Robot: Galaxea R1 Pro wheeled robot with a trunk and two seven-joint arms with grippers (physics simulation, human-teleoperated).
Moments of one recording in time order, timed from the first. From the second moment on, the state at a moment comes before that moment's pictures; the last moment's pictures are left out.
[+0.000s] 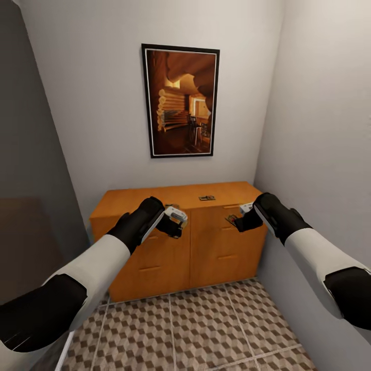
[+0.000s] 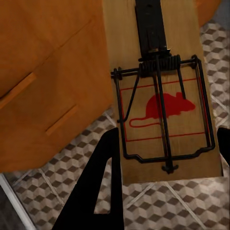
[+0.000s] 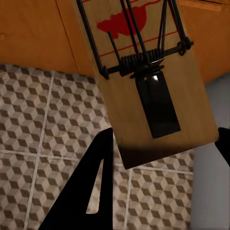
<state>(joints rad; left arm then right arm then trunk) -1.16 -0.13 -0.49 -0.66 0.00 1.04 -0.28 -1.20 -0.15 0.40 -0.58 0.02 1.04 0.45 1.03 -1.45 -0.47</state>
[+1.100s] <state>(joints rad) -1.00 -0.03 -0.16 -0.01 0.27 0.39 0.12 -0.96 -0.12 0.39 0.03 -0.17 0.40 0.22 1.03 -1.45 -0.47</state>
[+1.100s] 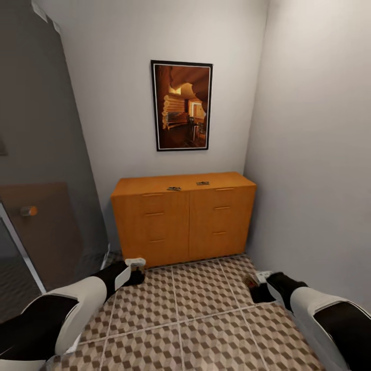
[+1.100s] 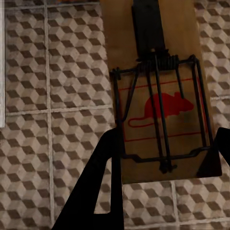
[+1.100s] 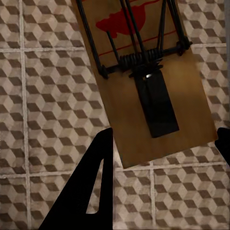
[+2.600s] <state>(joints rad) -0.60 0.01 -0.16 -0.01 0.35 0.18 0.13 -0.51 -0.12 0.39 0.03 -0.33 0.18 0.18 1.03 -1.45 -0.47</state>
